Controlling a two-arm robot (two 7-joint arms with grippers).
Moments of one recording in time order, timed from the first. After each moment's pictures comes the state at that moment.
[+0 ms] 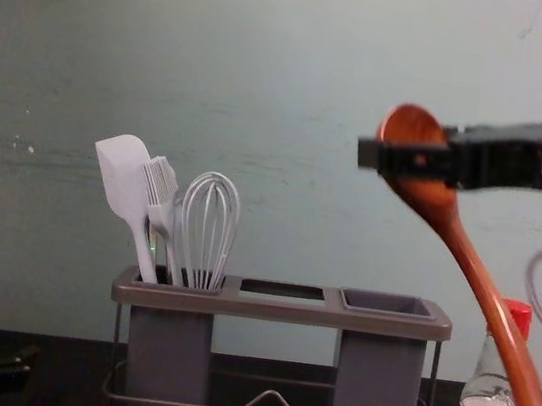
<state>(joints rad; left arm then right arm) -0.20 0.60 0.45 -1.41 -0.25 -0.12 0.03 0.28 0.48 -0.33 -1.90 0.35 0.35 0.32</state>
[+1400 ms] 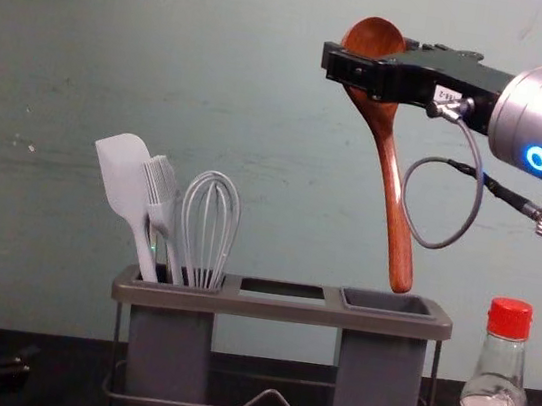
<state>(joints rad) -0.20 0.60 0.45 -1.41 -0.25 -0.12 0.03 0.48 0.18 -0.34 -1.53 0.15 0.04 0.23</state>
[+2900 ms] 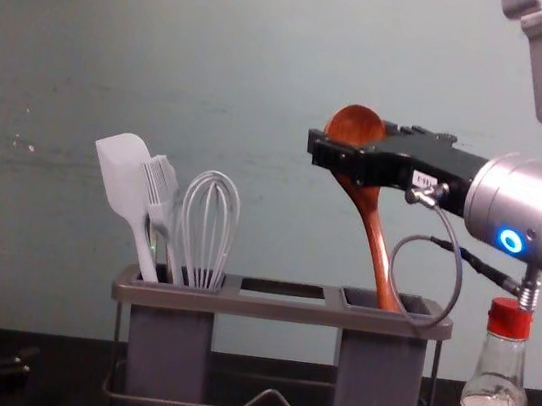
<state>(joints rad) -0.20 0.60 0.45 -1.41 -0.25 -0.12 0.03 0.49 0.15 -0.33 -1.38 0.11 0.00 0.27</state>
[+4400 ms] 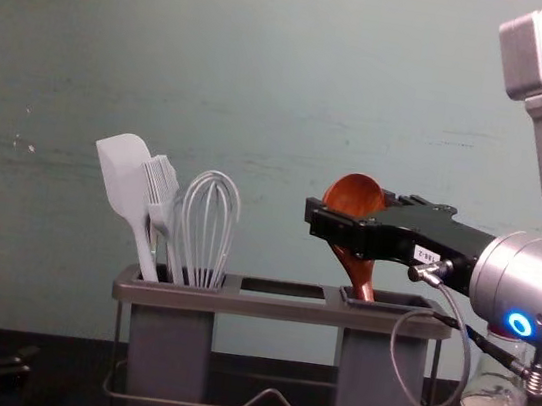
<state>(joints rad) -0.20 0.60 0.45 -1.41 -0.25 -0.12 0.03 0.40 0.16 -0.33 -1.39 0.13 -0.01 0.28</state>
